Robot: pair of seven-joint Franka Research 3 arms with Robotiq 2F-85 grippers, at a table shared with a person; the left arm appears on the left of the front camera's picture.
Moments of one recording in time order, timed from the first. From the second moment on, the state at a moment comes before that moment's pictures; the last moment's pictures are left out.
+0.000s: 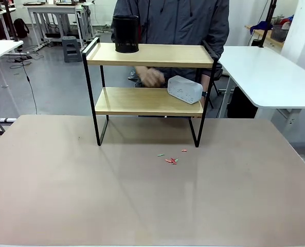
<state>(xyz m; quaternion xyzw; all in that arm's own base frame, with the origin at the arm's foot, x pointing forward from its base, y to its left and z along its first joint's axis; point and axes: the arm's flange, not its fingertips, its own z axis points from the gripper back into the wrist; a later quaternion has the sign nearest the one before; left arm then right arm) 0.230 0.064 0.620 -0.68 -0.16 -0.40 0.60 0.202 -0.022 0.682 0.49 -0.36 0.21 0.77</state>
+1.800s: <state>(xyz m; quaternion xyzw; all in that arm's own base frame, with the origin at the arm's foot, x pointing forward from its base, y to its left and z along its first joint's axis) 0.372 -0.114 0.528 -0.60 0.19 -0.46 0.62 0.308 0.248 0.595 0.47 0.13 0.37 0.79</state>
